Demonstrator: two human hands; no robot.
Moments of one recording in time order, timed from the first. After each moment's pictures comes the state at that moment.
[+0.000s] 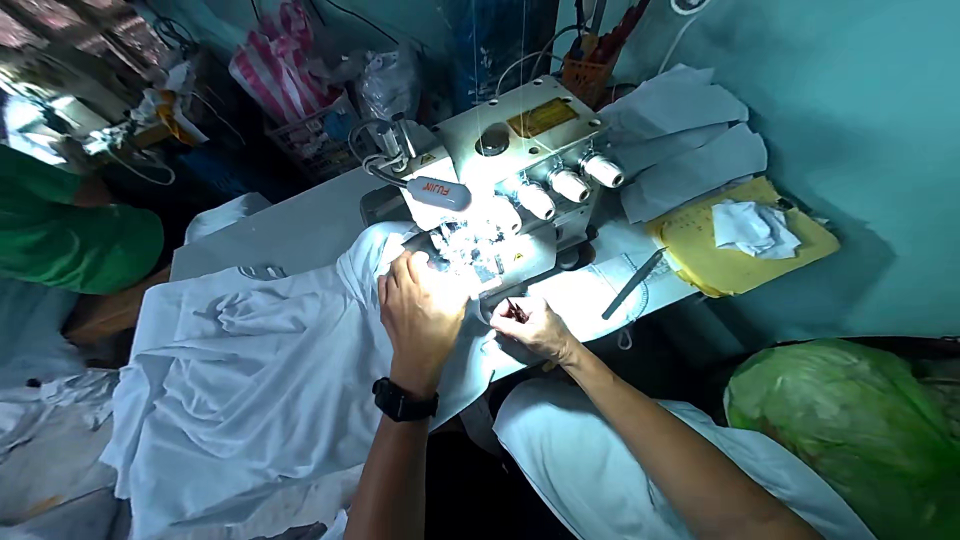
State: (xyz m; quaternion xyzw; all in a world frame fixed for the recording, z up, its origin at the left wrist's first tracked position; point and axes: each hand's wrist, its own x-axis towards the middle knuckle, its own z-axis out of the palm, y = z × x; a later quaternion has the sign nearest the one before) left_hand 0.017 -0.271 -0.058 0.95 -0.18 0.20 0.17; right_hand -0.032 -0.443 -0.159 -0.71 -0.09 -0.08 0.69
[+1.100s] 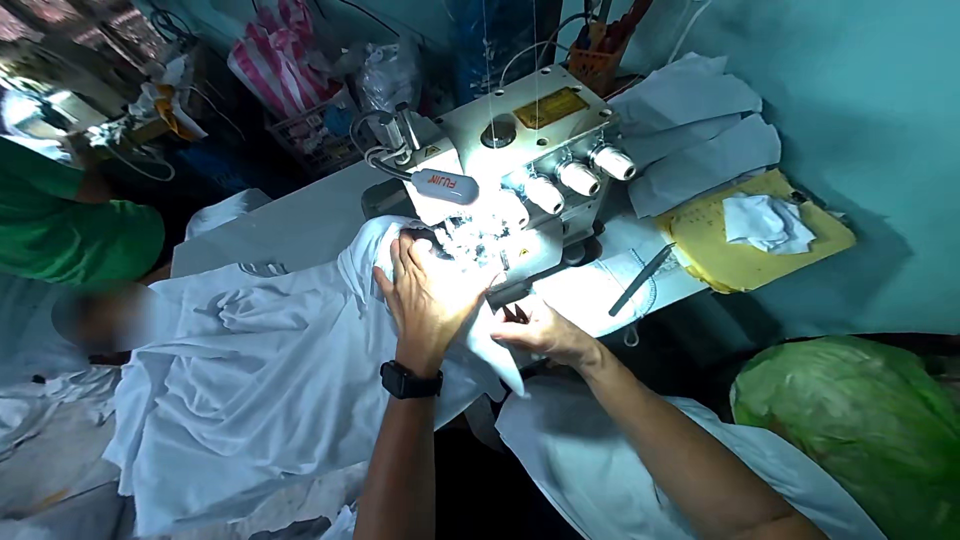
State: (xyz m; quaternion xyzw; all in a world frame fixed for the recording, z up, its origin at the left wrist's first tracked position) left_hand 0.028 -0.273 -0.063 0.97 -0.15 0.12 0.17; right_hand -0.040 -0.438 -0.121 -0.66 -0.08 0.05 0.74
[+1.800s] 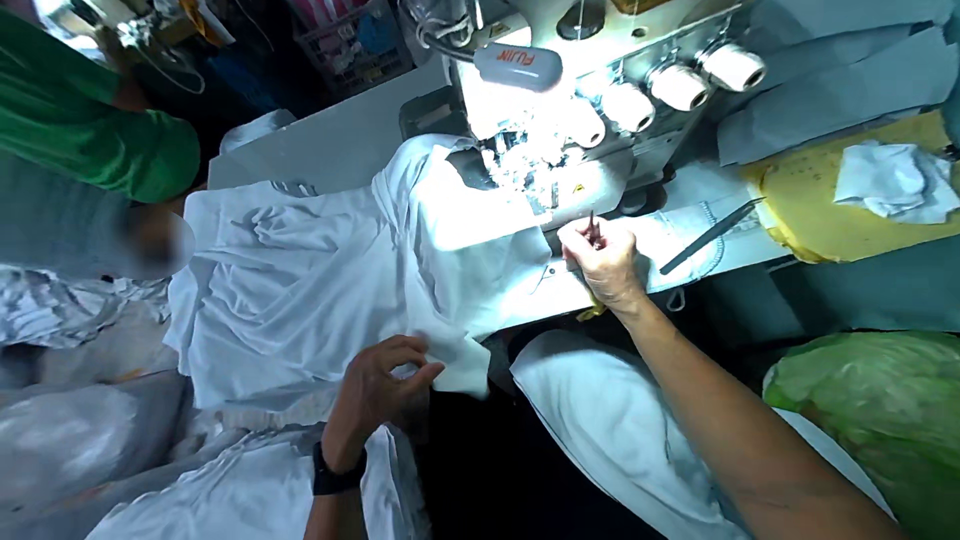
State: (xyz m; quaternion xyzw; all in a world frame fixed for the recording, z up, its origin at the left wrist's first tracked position) left_hand -0.090 -0.108 -0.089 0.91 -0.26 -0.03 0.33; right_hand -0.043 -0.457 -0.162 -0.72 -0.02 -0.20 0.66
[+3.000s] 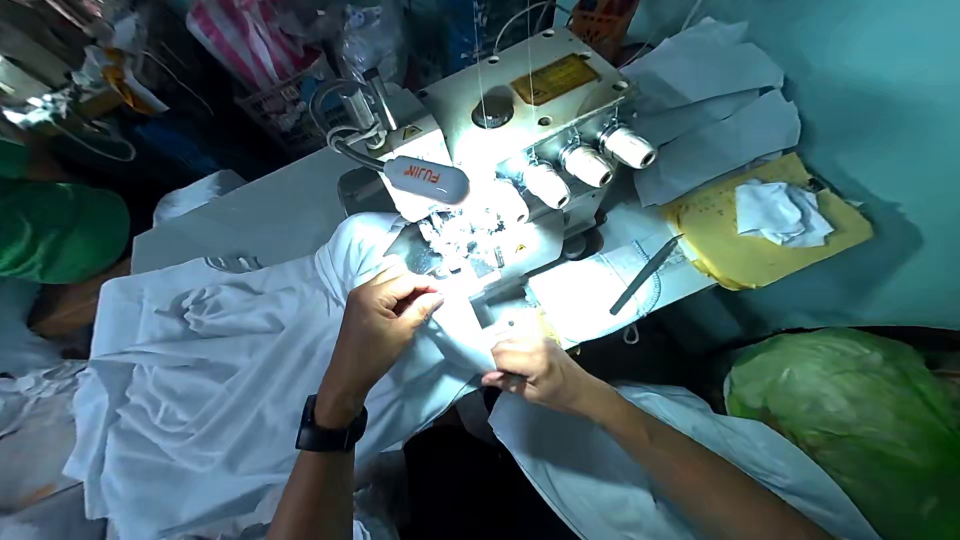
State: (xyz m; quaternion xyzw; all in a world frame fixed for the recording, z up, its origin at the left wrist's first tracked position) left_hand 0.036 -0.221 -0.040 0.85 -0.34 0.00 0.40; right_hand -0.077 -0.431 -0.169 -0.83 -0.27 -0.16 0.46
